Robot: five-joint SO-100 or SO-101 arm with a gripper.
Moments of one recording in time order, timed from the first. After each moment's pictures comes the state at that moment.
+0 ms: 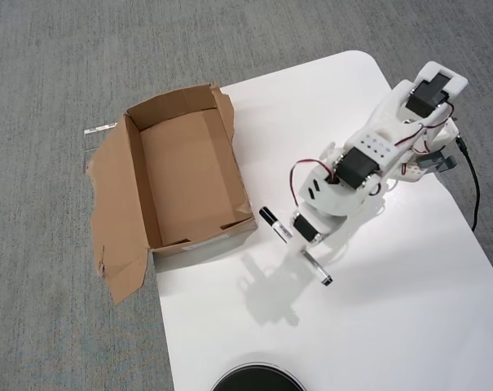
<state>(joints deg) -30.8 86.2 78.3 65.9 6.7</state>
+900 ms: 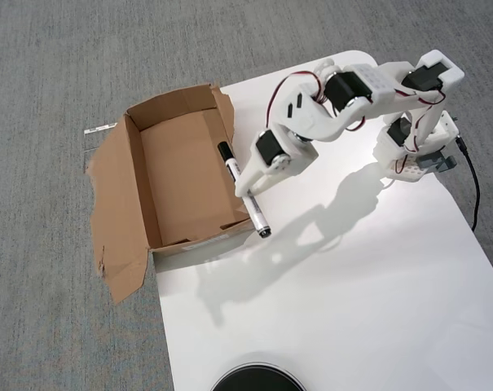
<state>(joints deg) -15.8 90.9 61.6 65.7 6.8</state>
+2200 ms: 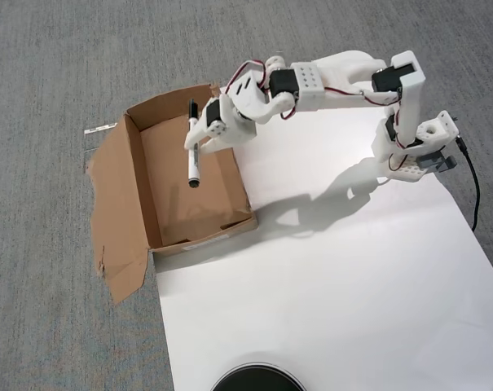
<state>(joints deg) 3.6 76.6 61.3 46.3 6.6</state>
